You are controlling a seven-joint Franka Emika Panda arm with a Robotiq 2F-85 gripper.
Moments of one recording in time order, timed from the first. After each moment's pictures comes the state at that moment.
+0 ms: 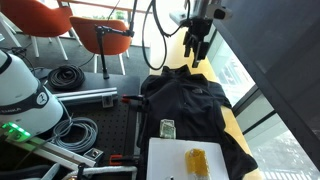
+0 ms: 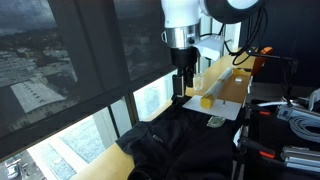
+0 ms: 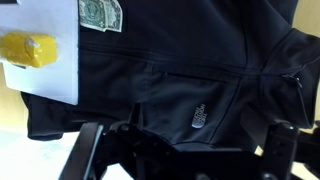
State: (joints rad) arm 0.40 0.20 0.02 -2.11 -0.24 2.30 0.42
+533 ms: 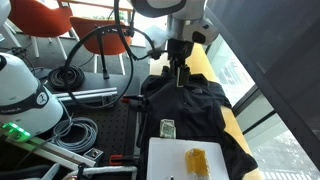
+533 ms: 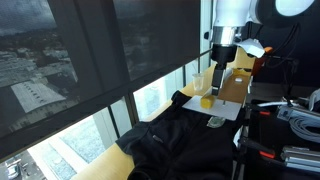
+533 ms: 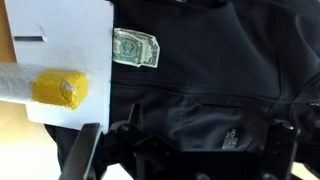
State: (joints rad) arm 0.18 -0.09 0.04 -2.57 -0.14 2.59 0.18
